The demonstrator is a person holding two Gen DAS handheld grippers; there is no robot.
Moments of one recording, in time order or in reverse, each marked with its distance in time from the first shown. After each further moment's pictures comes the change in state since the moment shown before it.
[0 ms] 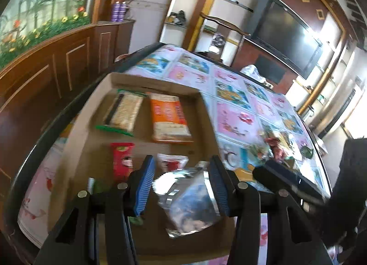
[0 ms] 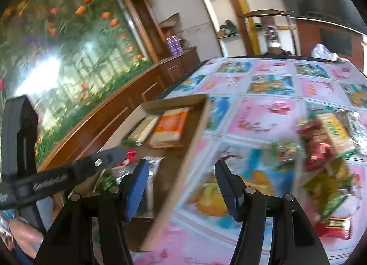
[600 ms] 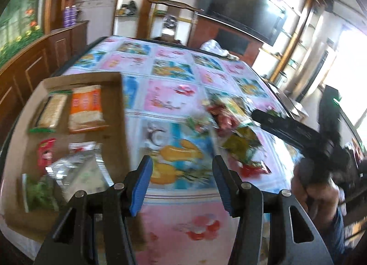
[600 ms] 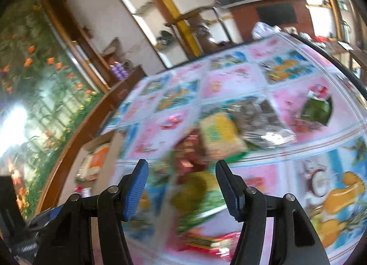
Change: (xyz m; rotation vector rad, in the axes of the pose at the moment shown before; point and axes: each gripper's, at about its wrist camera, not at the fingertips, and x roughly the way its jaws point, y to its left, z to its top) left arm 0.019 -0.108 -0.031 0.208 0.104 -0.151; right arm -0.058 -0.156 0.010 0.296 -0.012 -0.179
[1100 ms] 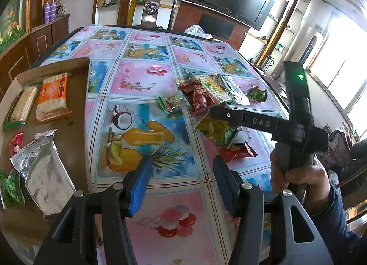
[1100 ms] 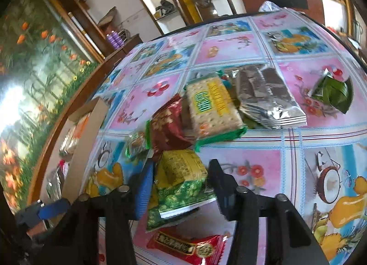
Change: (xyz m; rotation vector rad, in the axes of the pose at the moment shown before) left arm 0.026 -0.024 -0.013 0.034 0.084 -0.072; right arm 0.032 0.004 -0.012 -0.117 0.155 0.001
